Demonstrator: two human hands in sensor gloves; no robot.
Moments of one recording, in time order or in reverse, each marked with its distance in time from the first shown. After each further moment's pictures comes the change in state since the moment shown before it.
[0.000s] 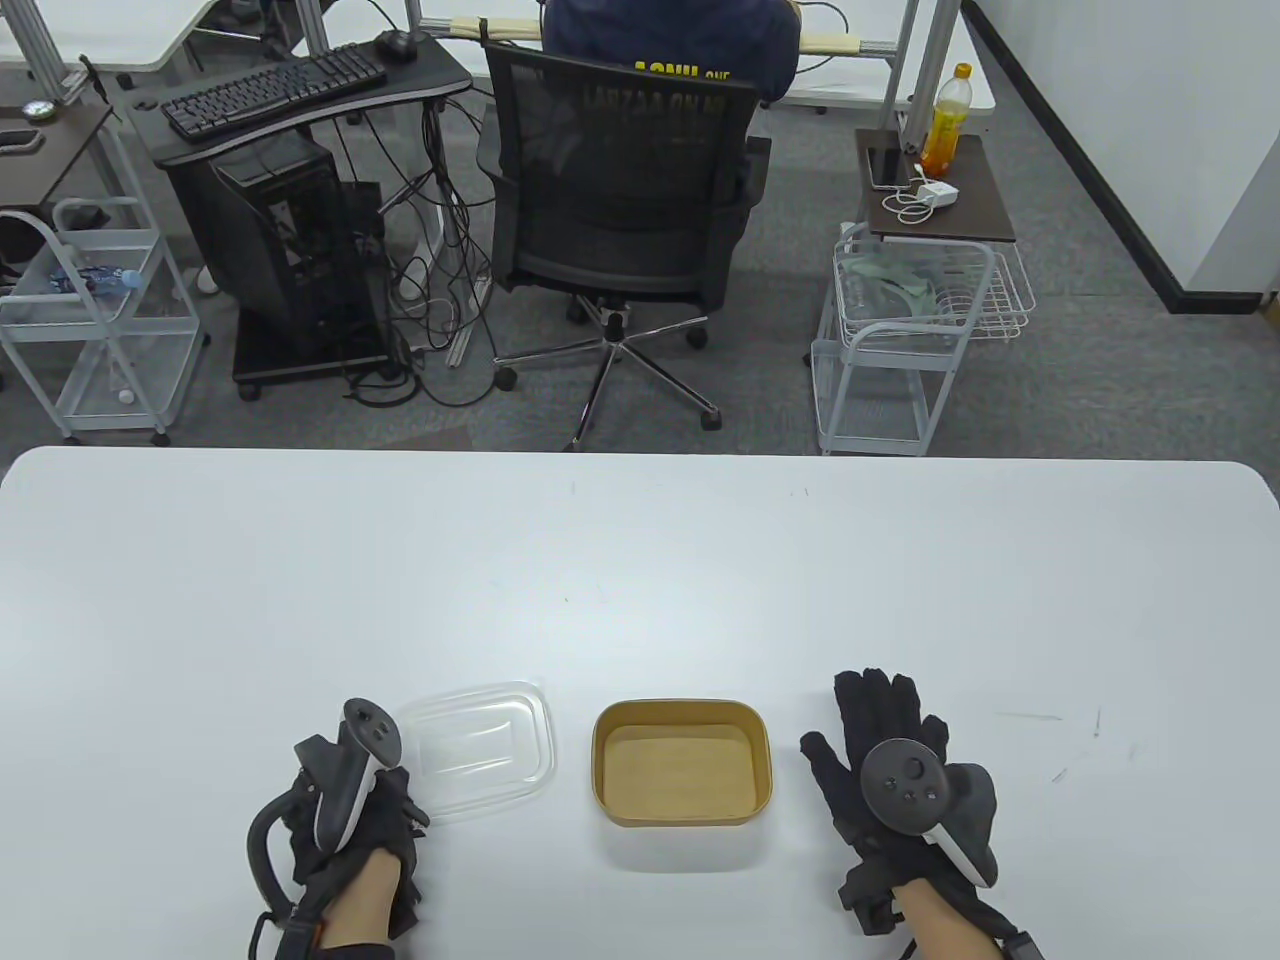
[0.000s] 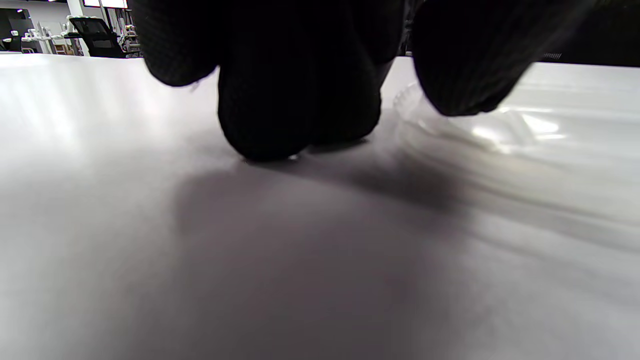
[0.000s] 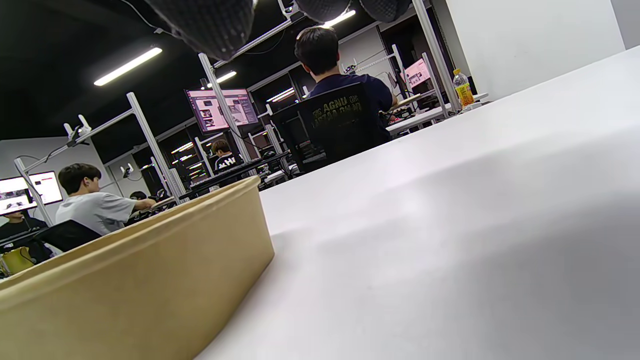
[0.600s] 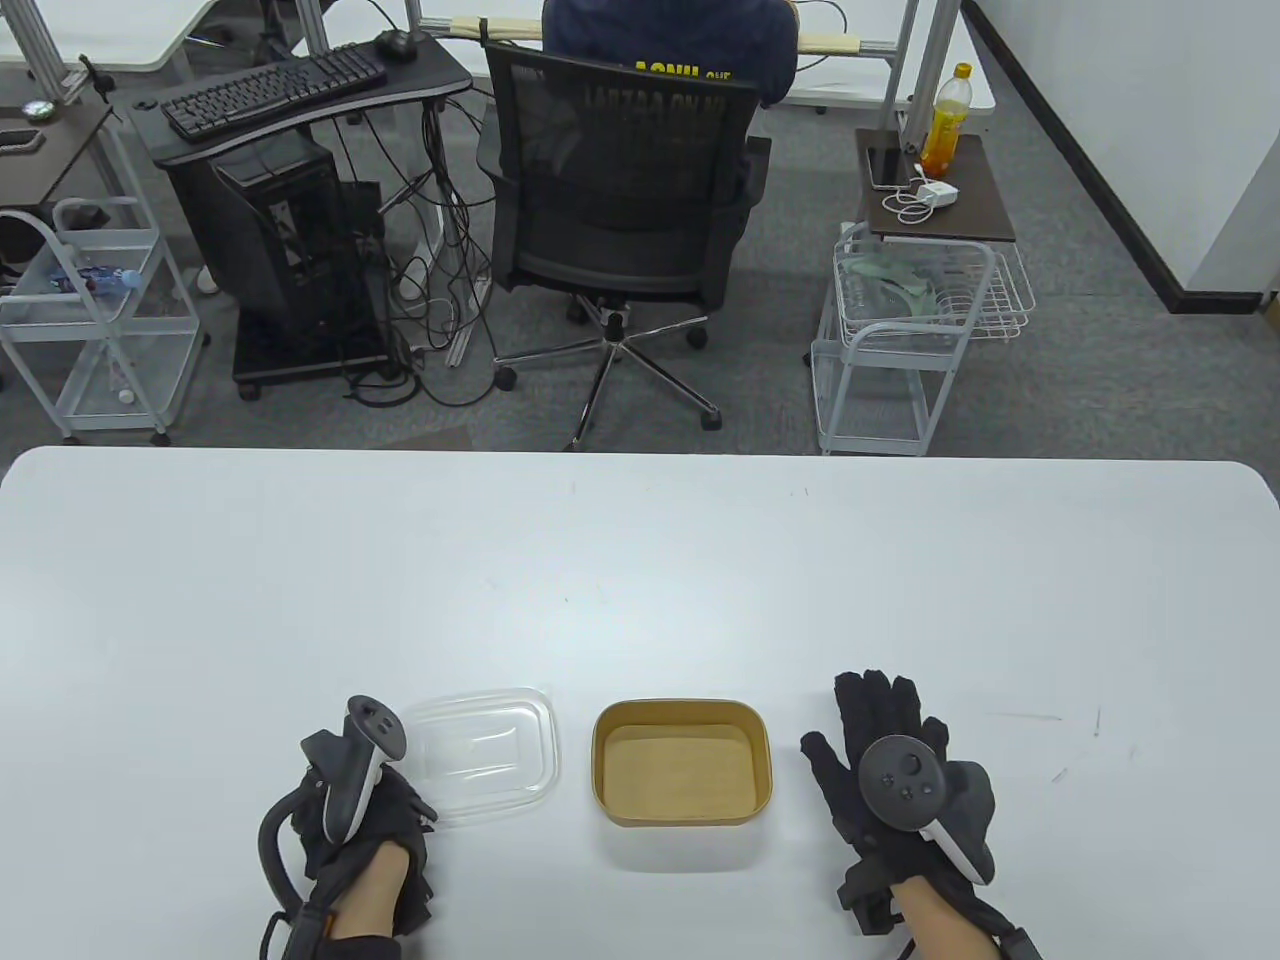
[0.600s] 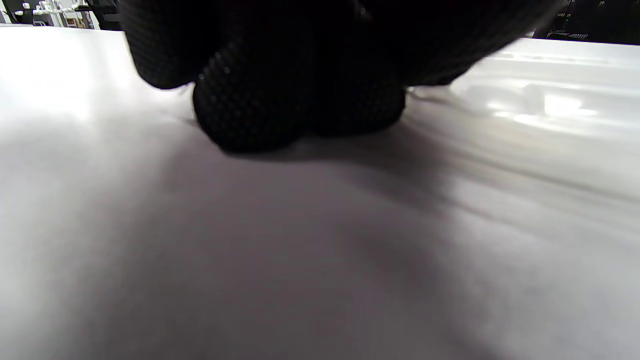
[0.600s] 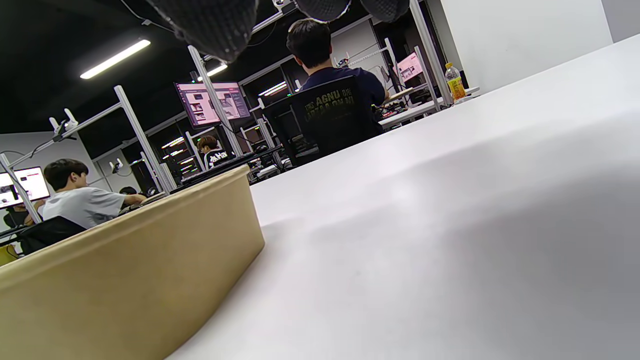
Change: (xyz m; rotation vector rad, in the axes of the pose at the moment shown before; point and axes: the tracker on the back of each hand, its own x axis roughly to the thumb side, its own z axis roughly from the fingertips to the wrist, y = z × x) left_hand 0.001 -0.002 -0.003 -0.070 0.022 0.039; right_hand -0.001 0.003 -0.002 0.019 0.028 0.005
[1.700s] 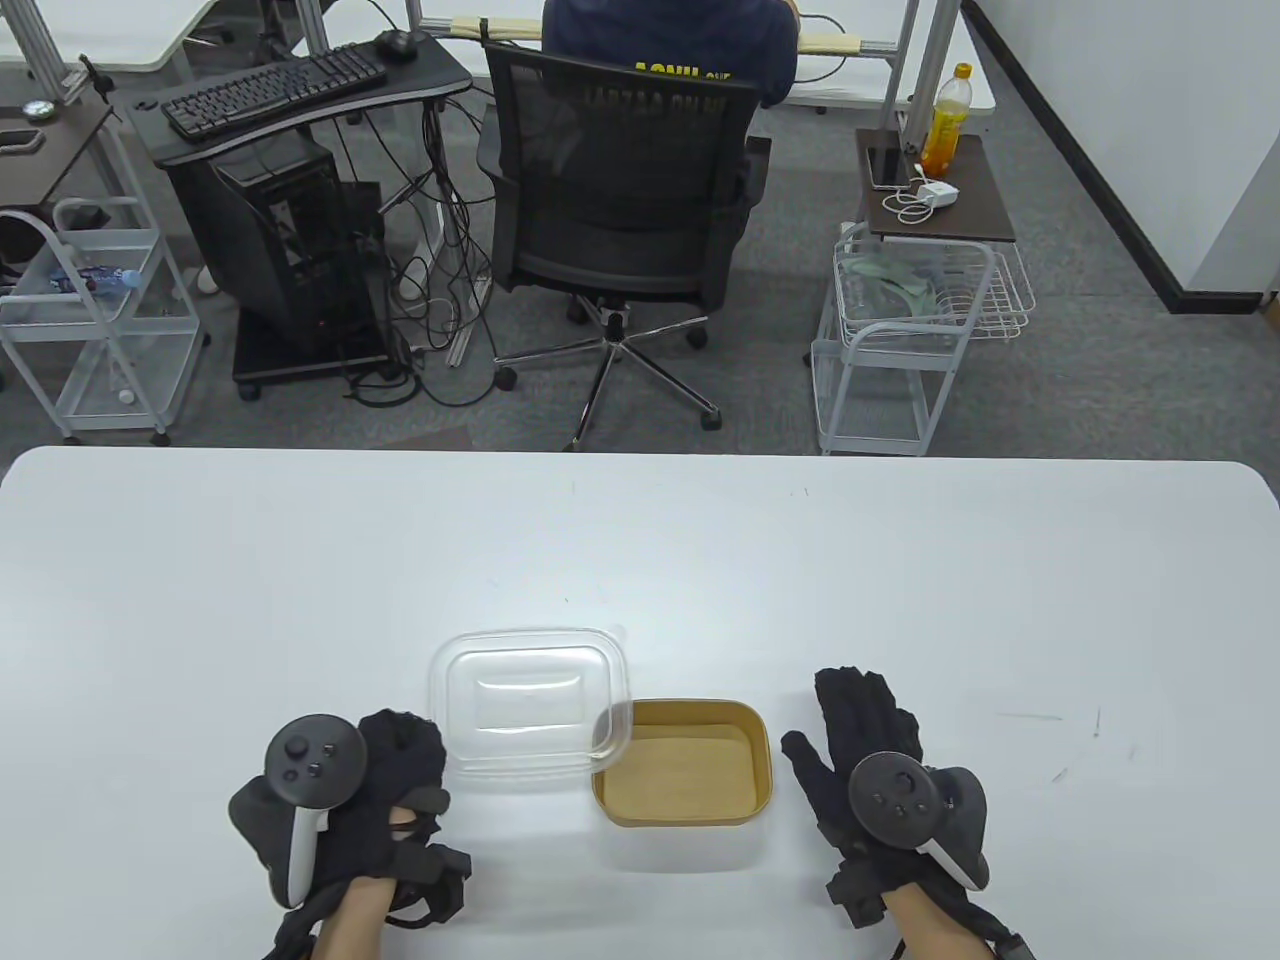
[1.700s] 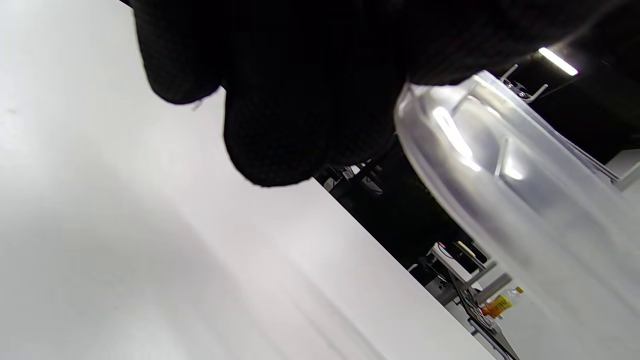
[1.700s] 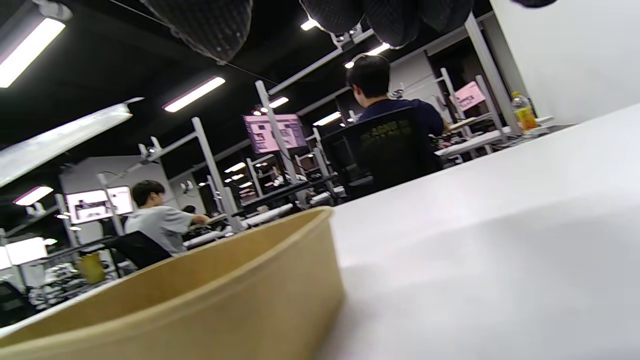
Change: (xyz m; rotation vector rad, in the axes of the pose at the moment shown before) left_hand -0.004 0.057 0.070 0.132 -0.406 0.631; right_hand 0.028 -0.008 0.008 -0.101 -0.228 -0.050
